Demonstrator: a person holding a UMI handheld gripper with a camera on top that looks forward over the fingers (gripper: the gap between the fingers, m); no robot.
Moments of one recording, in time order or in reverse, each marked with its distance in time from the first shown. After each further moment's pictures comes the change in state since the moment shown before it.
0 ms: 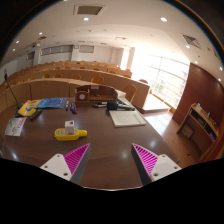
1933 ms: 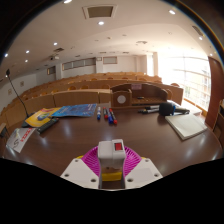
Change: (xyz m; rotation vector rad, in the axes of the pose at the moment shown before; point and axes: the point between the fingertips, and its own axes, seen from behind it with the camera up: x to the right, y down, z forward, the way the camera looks) arm -0.233 -0.017 0.239 0.139 -0.345 0.061
